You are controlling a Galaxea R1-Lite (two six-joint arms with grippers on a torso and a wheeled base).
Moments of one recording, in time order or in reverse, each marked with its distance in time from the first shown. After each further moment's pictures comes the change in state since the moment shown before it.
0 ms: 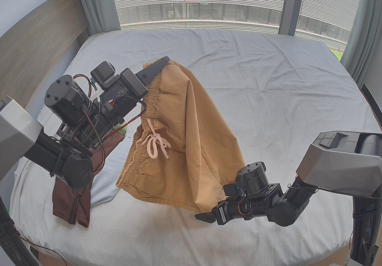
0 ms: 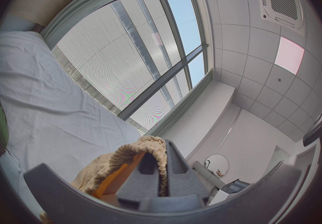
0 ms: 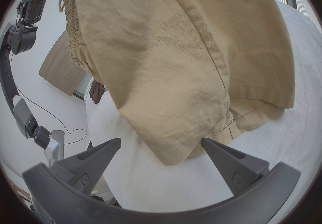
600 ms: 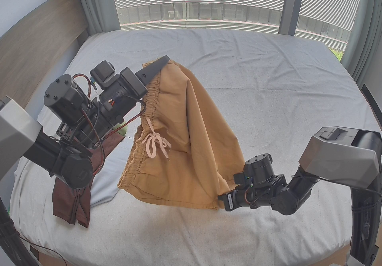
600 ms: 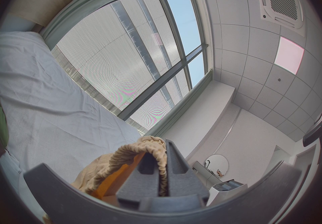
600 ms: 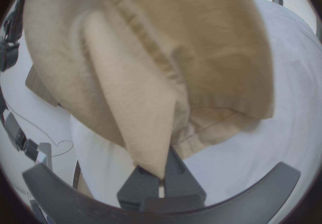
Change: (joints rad) left arm 0.000 -0.003 0.000 0.000 0.000 0.000; right arm -0.093 0.036 -0.063 0.021 -0.059 0.003
